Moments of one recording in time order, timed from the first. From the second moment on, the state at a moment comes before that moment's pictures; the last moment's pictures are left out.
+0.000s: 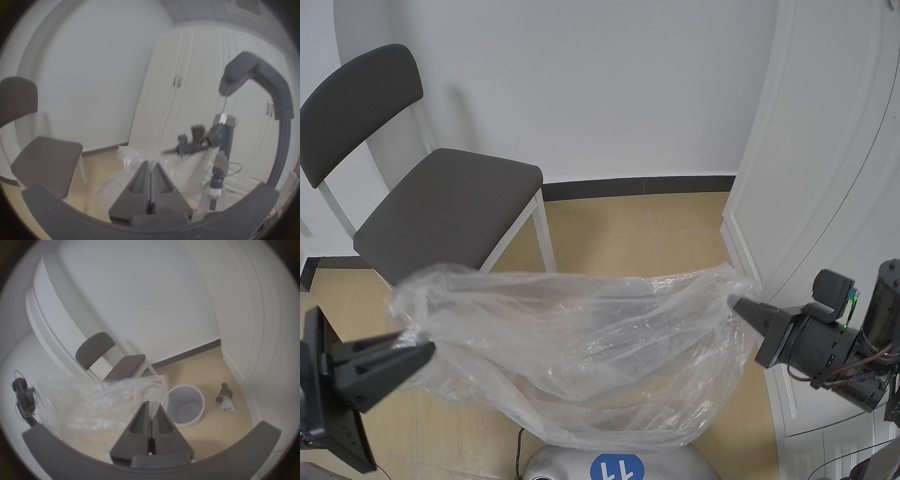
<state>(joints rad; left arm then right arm) -0.98 0.86 -0.47 -0.43 0.06 0.01 0.83 1.38 -0.46 -0.79 -0.30 0.45</state>
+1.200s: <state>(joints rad) -0.74 1.88 -0.42 -0.92 -0.02 -0.12 0.91 1.33 -0.60 -0.79 -0.46 0.52</state>
